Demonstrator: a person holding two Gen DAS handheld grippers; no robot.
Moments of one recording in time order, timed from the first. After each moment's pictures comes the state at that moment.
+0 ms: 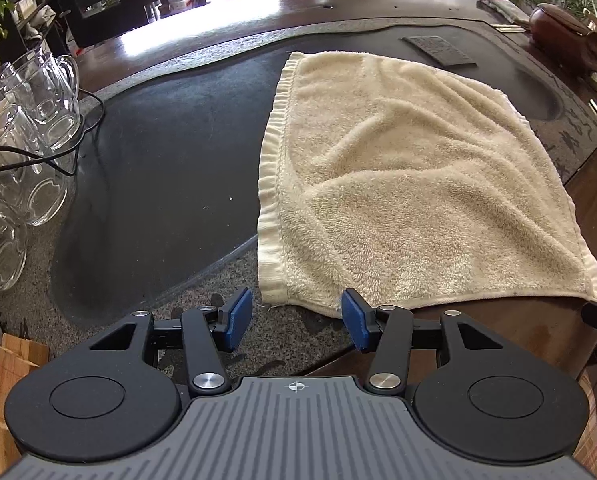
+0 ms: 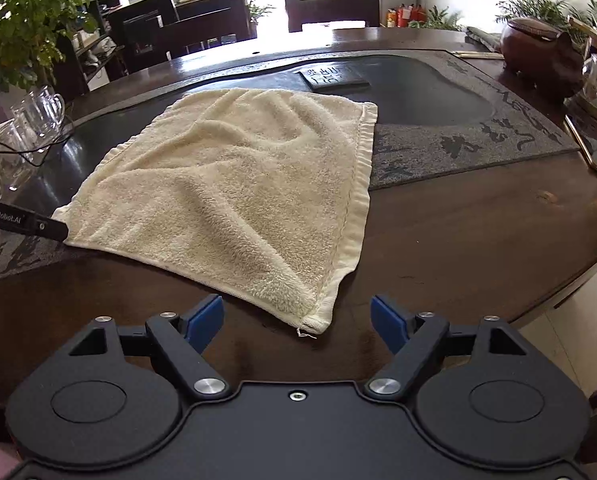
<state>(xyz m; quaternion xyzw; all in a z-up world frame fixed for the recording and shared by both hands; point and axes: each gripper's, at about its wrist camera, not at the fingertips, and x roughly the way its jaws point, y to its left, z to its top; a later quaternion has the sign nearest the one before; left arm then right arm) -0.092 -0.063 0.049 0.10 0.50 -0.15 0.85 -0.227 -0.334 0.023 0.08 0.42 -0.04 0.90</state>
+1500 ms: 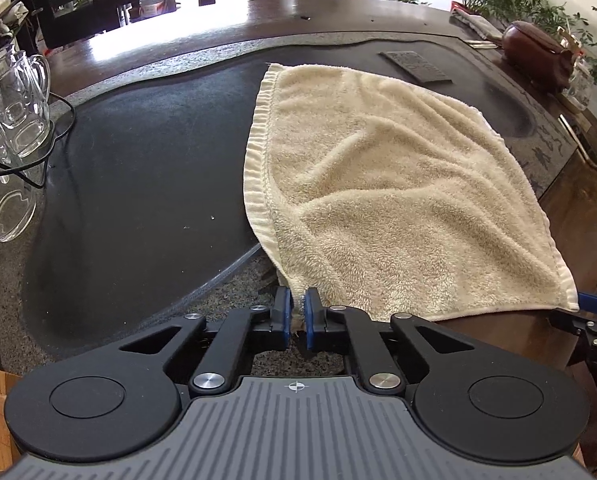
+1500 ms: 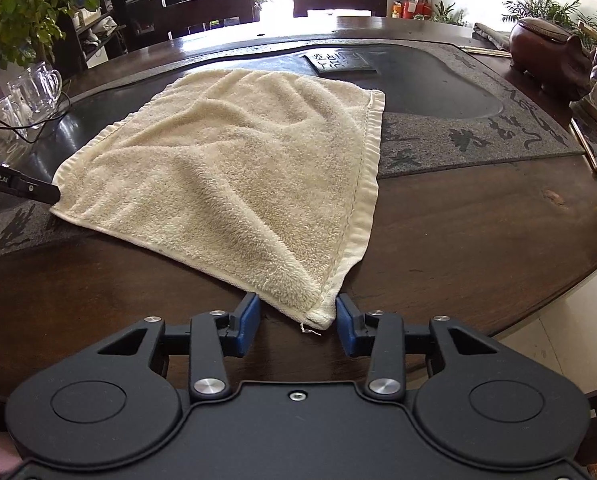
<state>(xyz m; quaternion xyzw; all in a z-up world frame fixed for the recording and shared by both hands) -0.076 -0.048 0.047 0.05 0.49 -0.21 0.85 -0.220 -0.324 0.015 0.05 0.44 -0.04 0.90</state>
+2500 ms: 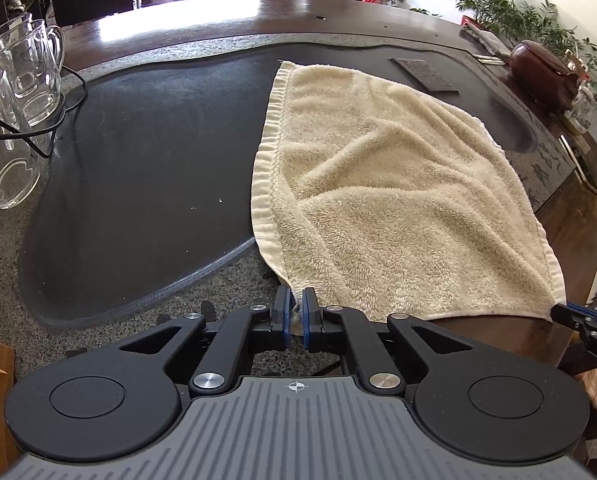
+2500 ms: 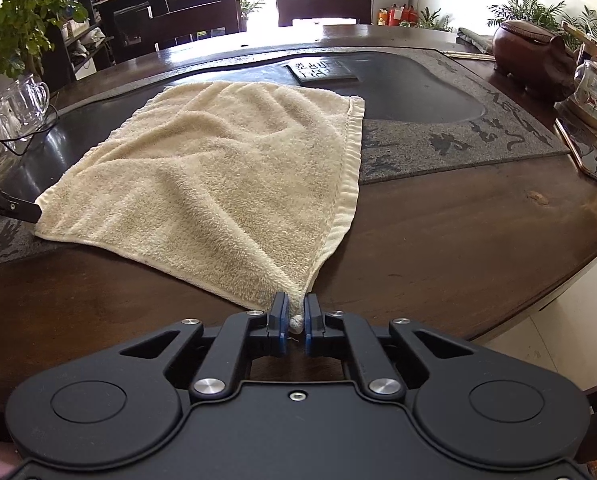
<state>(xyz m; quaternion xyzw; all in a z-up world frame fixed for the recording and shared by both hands) -0.078 -0.036 0.044 0.02 0.50 -0.20 0.84 -0.223 -0.333 0.015 0.05 0.43 -0.06 0.90</state>
